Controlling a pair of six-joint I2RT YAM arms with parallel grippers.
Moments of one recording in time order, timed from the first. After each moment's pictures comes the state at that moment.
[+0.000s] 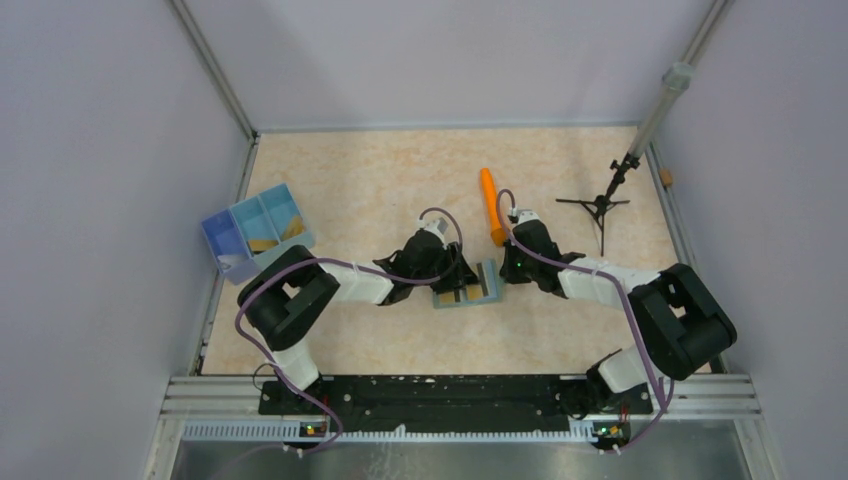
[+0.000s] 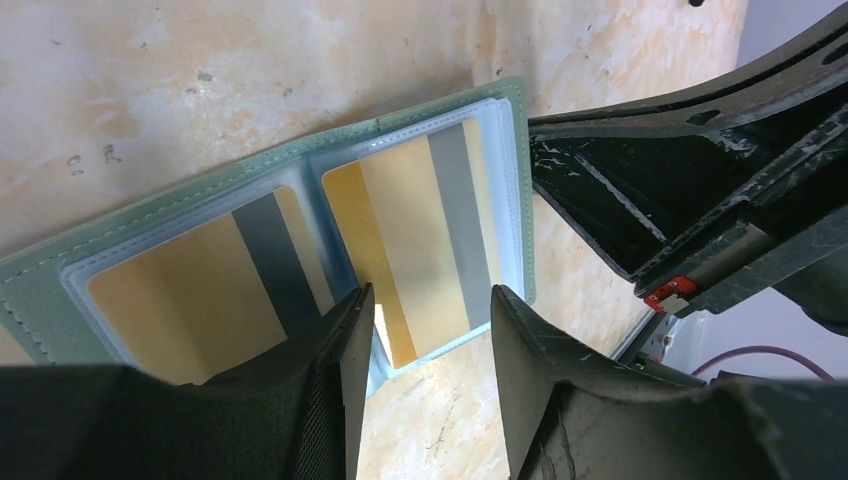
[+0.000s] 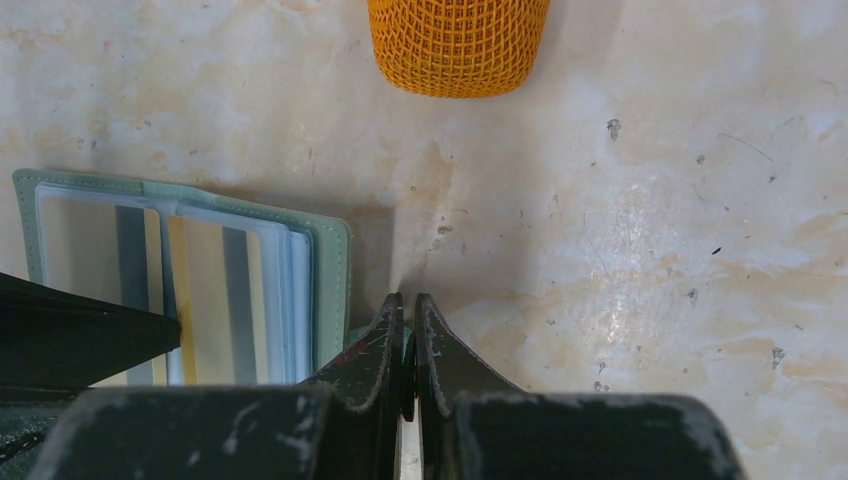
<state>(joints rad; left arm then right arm) -0.81 1.74 0.77 0.36 0.19 -0.98 0.53 1.47 0.62 0.00 0.05 0.41</state>
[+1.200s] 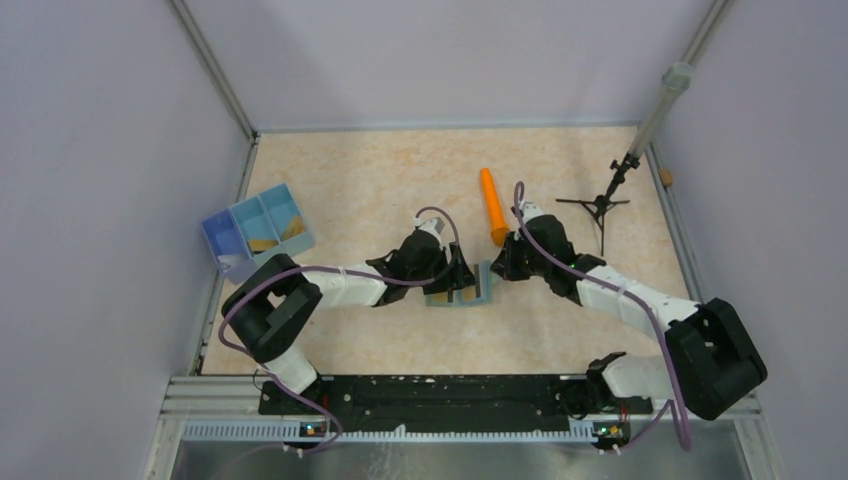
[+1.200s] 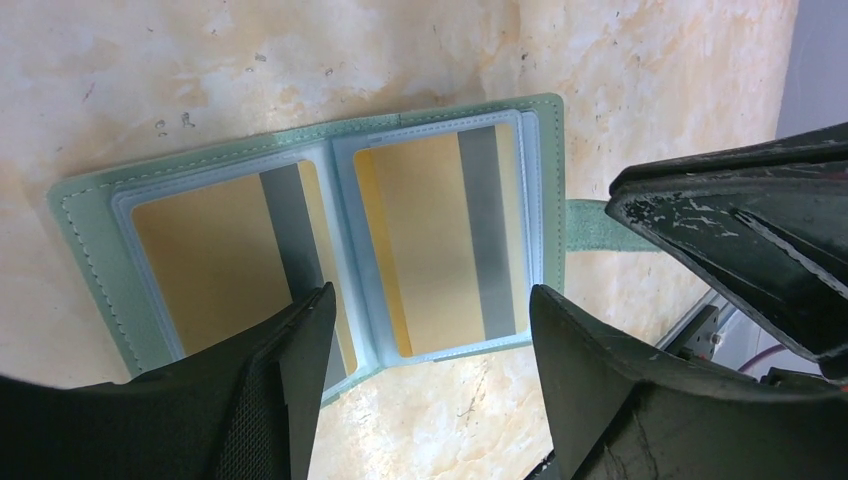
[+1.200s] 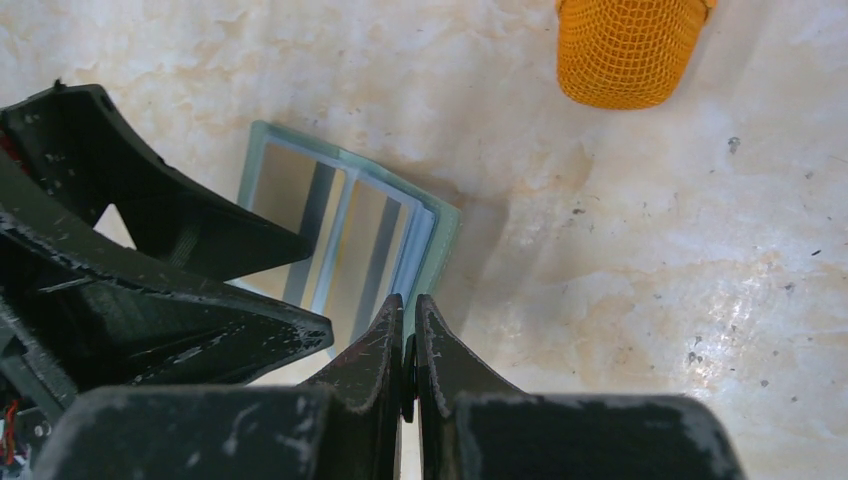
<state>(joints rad) -0.82 1.65 0.76 0.23 0.12 -0.90 0.53 1.27 0.62 -0.05 -0.13 0.46</state>
